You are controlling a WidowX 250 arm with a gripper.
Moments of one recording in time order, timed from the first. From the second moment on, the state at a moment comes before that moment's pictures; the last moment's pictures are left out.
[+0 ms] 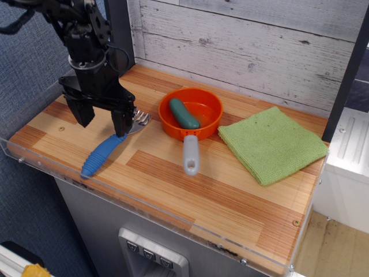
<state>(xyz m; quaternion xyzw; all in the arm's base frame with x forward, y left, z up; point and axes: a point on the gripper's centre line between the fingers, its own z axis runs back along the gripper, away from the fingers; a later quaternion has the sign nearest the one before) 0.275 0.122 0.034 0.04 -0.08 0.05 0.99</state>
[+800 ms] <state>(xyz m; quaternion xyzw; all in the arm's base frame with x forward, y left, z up) 0.275 0.123 0.008 0.05 -0.08 -0.01 1.00</state>
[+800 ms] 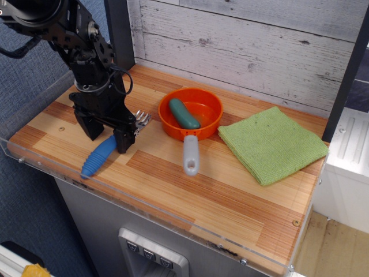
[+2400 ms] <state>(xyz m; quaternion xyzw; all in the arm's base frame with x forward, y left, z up) 0.267 0.123 0.065 0.10 -0.10 0.40 0.91</state>
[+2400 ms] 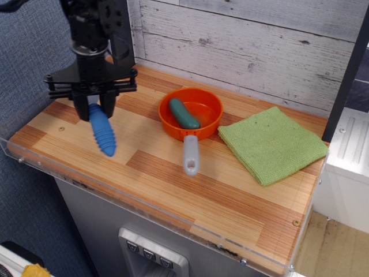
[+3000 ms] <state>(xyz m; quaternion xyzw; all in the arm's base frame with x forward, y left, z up) 0.236 0.078 0.091 0.06 -0.10 0.61 0.79</state>
